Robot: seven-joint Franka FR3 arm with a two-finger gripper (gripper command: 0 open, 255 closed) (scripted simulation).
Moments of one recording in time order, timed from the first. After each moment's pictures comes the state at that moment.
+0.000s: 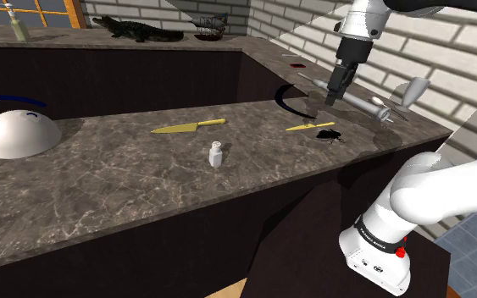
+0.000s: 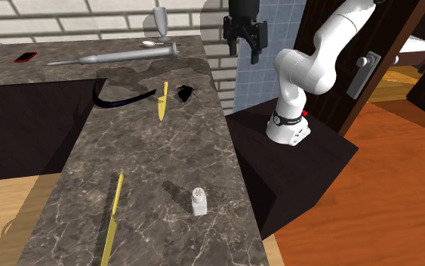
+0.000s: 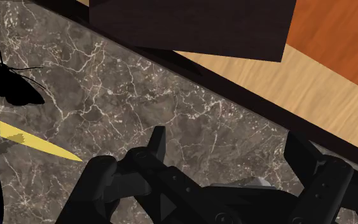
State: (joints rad) arm -0.02 -0.78 -0.02 -2.32 0.07 1.48 -0.14
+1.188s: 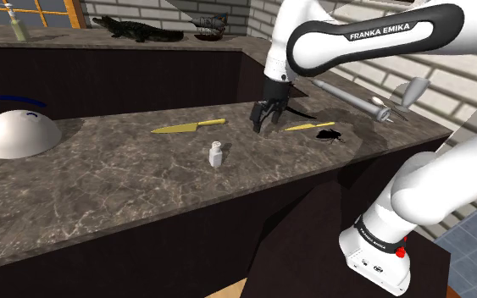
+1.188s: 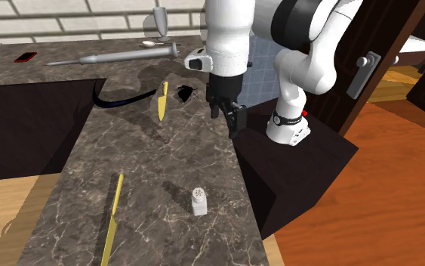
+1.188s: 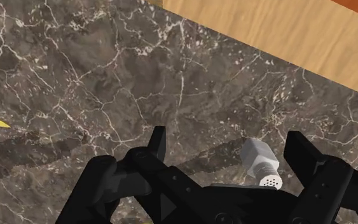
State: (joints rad) arm 0.00 -0.40 0.24 -2.35 0.12 1.98 0.17
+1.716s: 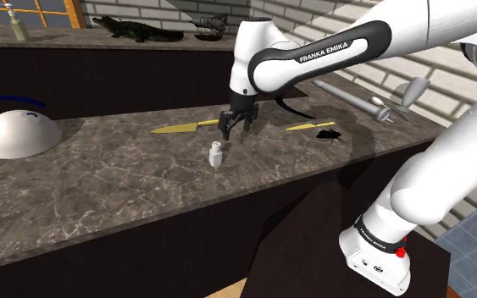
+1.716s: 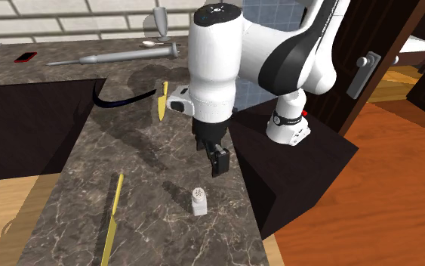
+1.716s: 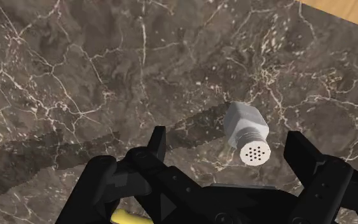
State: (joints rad) arm -0.01 -0.10 0.34 -2.20 0.01 2.15 0.37
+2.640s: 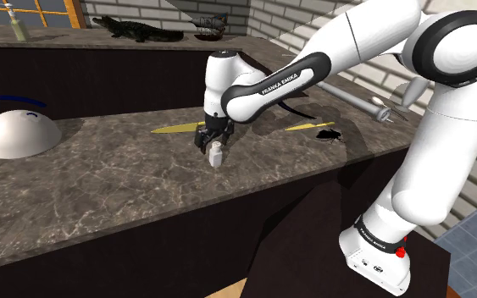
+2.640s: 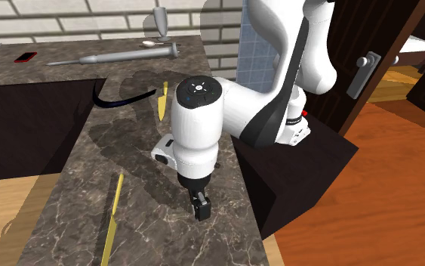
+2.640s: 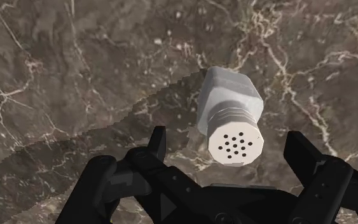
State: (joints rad) arm 0.03 0.22 0.36 -2.05 -0.20 2.31 0.59
